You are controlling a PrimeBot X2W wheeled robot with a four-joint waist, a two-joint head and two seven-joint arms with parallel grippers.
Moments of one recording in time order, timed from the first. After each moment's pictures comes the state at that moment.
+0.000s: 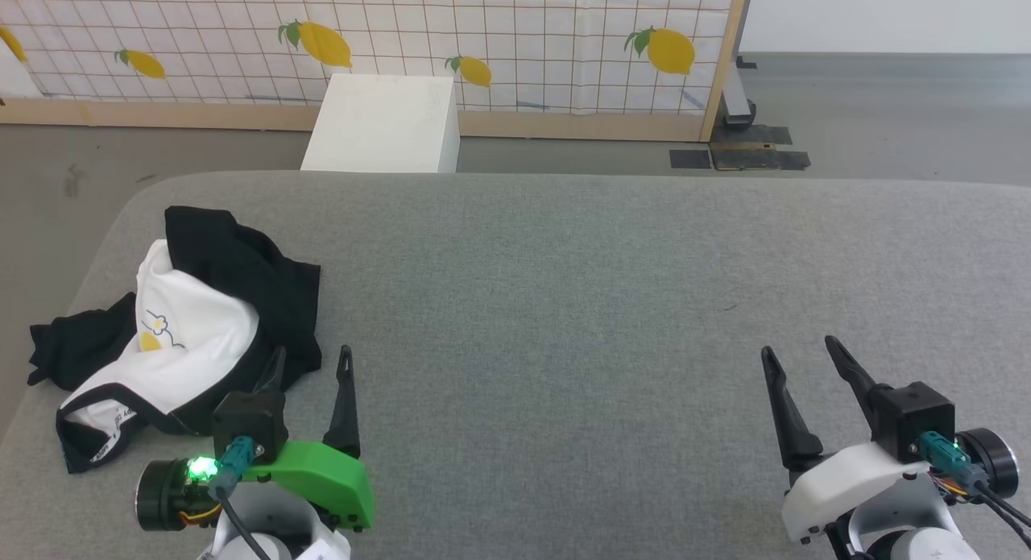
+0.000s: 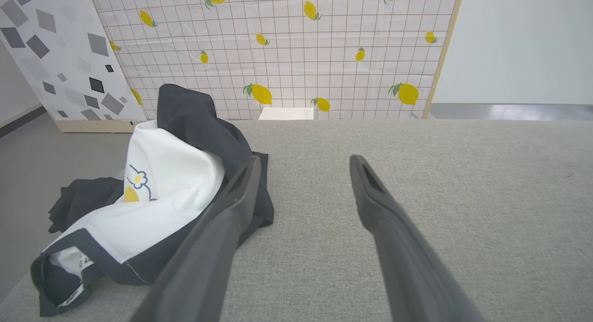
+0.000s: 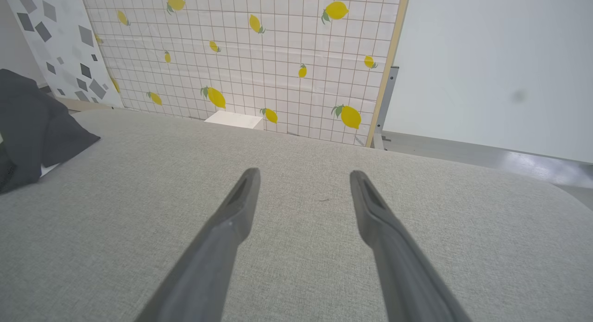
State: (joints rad) left arm -0.01 0.06 -0.03 0.02 -0.04 0.00 -0.02; right arm 0.02 -0.05 -0.01 0.02 0.01 0.13 -0.01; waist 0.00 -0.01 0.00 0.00
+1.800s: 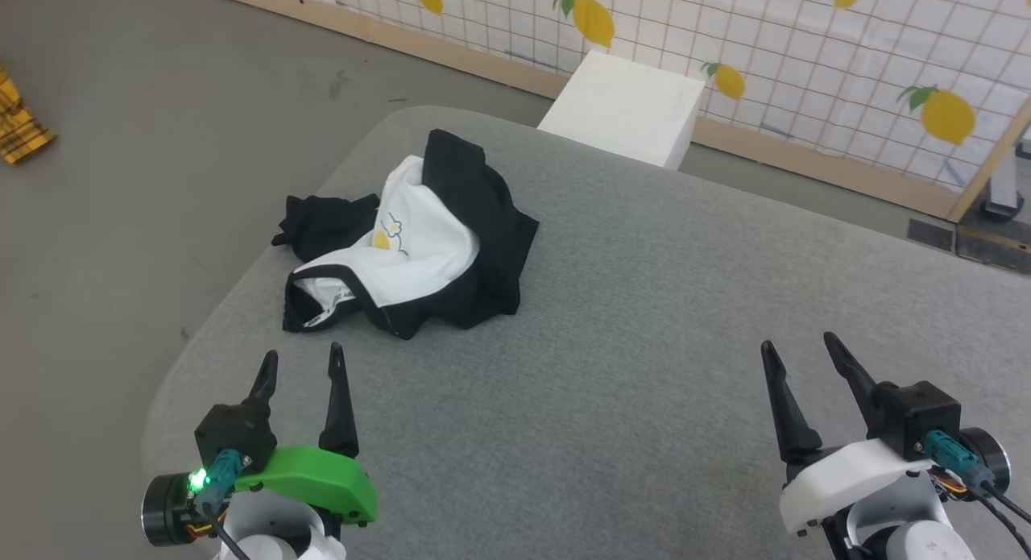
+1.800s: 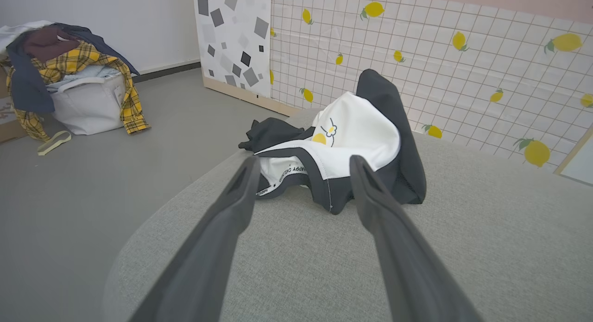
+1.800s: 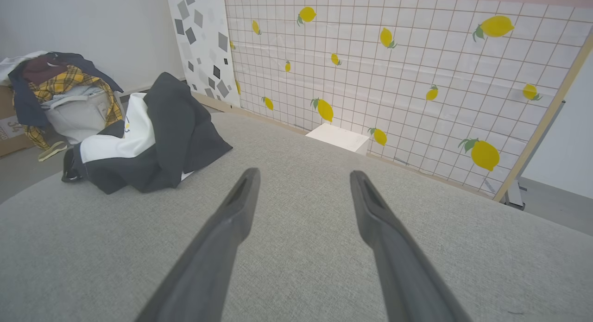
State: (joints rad) left arm -0.02 0.10 -0.11 0.07 -0.21 0.12 -0.13; right arm -0.01 -0.05 -0.01 0.09 0.06 0.13 -0.07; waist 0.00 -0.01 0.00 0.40
